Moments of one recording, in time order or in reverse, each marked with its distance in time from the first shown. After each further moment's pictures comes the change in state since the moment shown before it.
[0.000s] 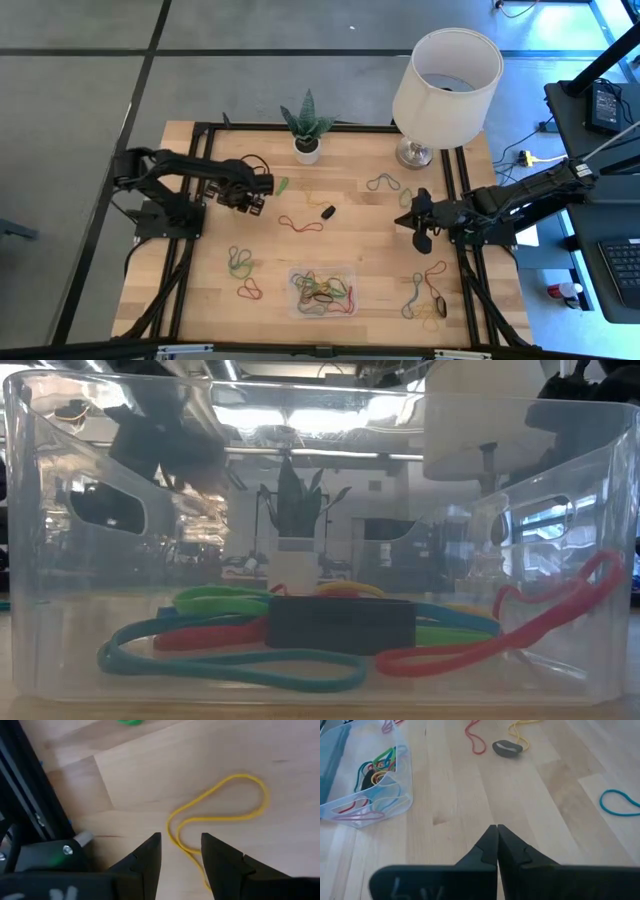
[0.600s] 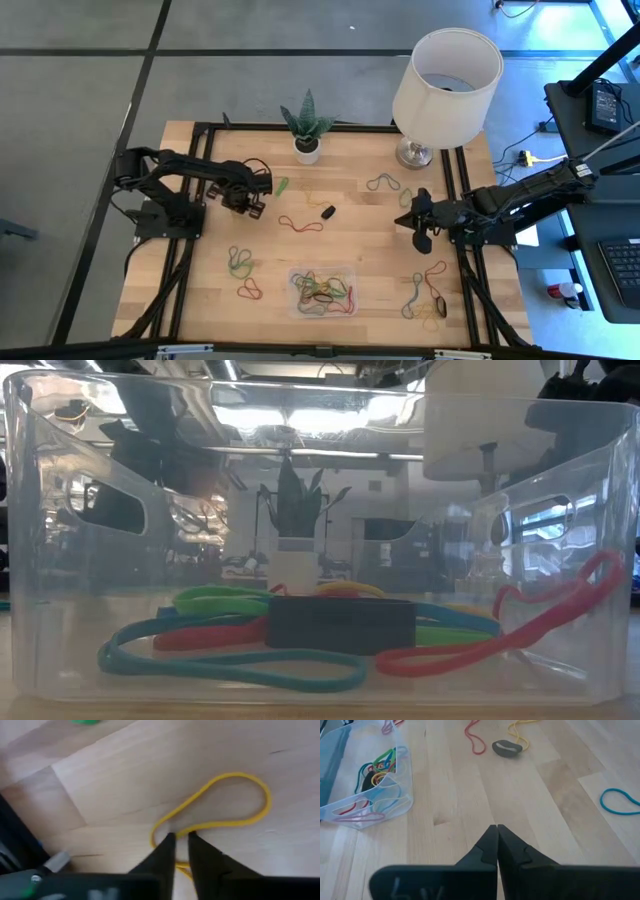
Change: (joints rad) left arm 0.026 0.022 -0.084 0.153 0.069 0.128; right arm 0.000 0.000 0.000 0.000 0.000 0.011
